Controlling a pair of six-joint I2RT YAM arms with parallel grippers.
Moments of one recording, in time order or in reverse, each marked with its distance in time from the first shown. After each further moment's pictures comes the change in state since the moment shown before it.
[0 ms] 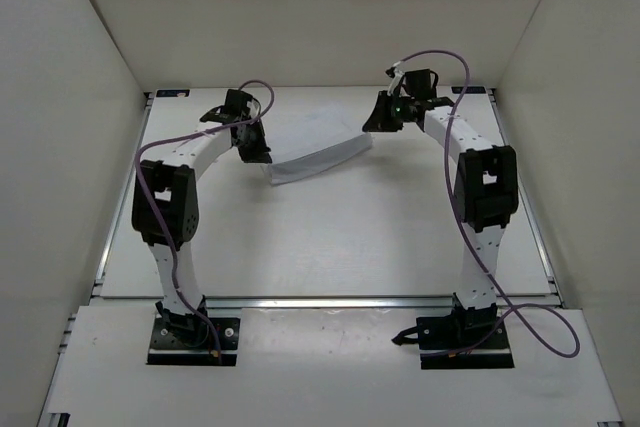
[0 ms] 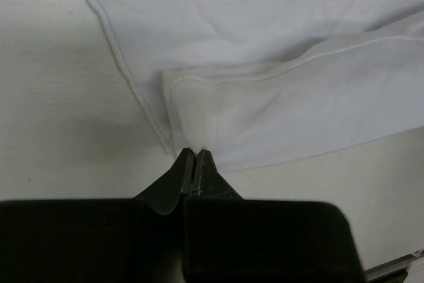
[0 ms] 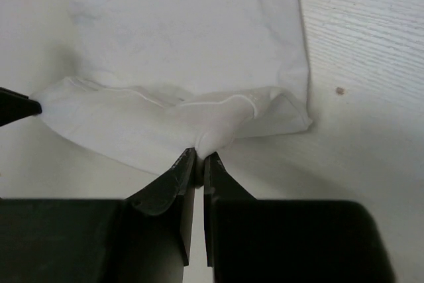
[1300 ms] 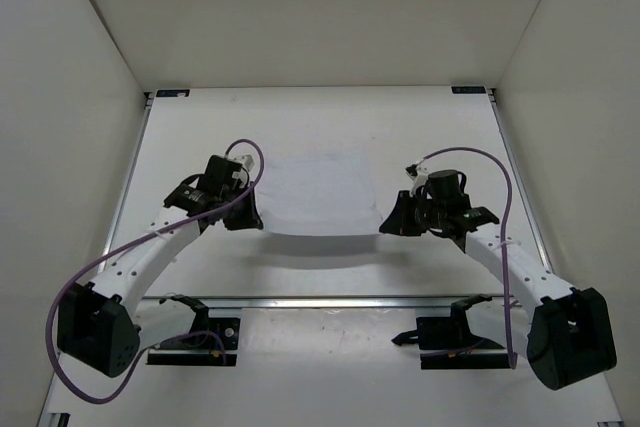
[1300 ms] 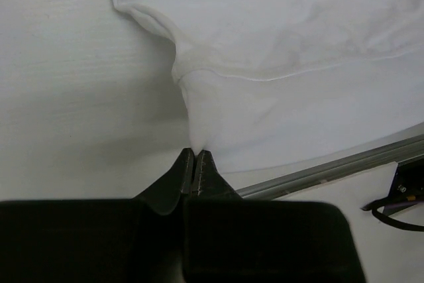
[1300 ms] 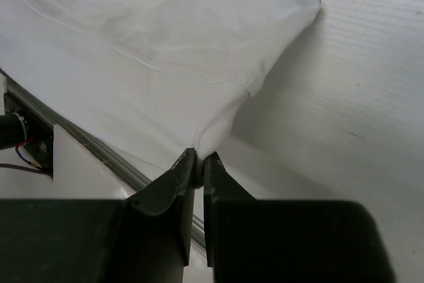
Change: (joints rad) left arm -0.182 -0.768 -0.641 -0.133 -0.045 -0.008; right arm 0.111 -0.978 -1.093 0.019 0.046 0.101
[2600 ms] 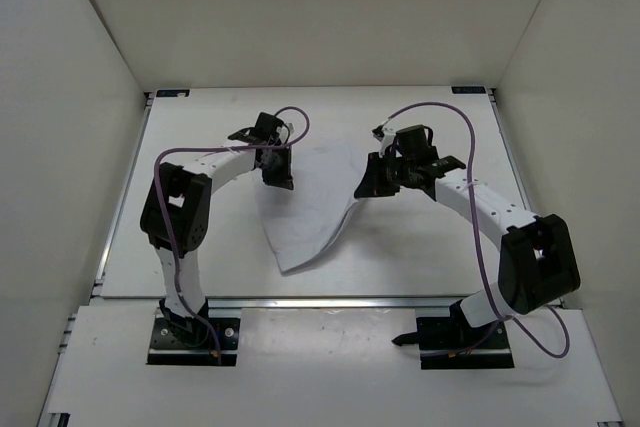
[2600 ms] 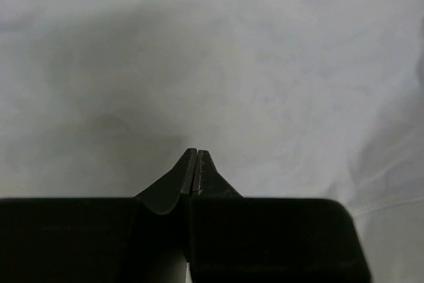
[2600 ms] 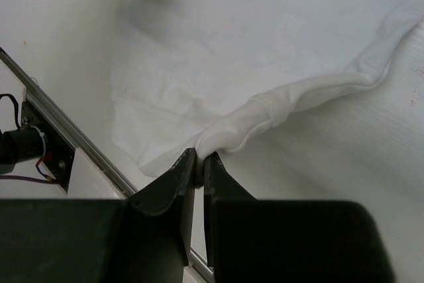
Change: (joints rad) left arm 0.013 0.768 0.468 0.215 0.078 0.105; right arm 0.094 0.390 0.404 -0.009 -0.035 -0.044
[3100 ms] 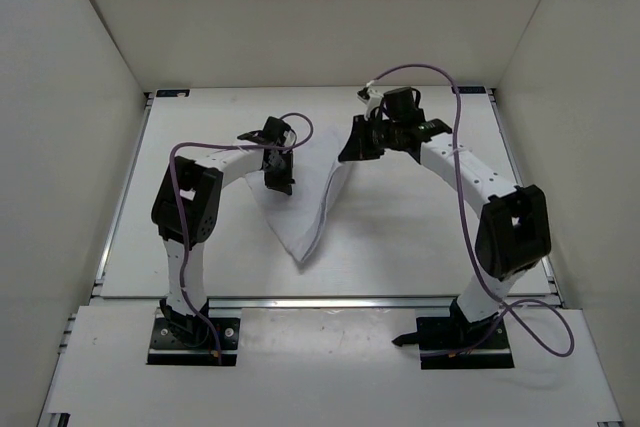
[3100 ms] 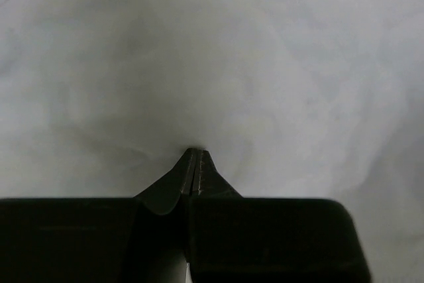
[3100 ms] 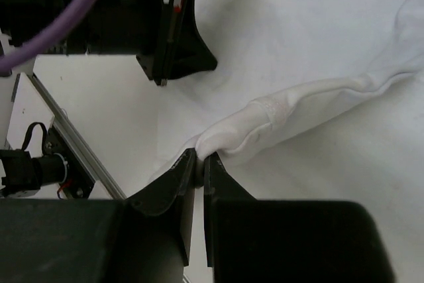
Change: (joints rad) left arm -0.021 0.107 0.054 -0.031 -0.104 -0.026; right arm -0.001 0.196 0.346 -0.053 -0.054 -0.030
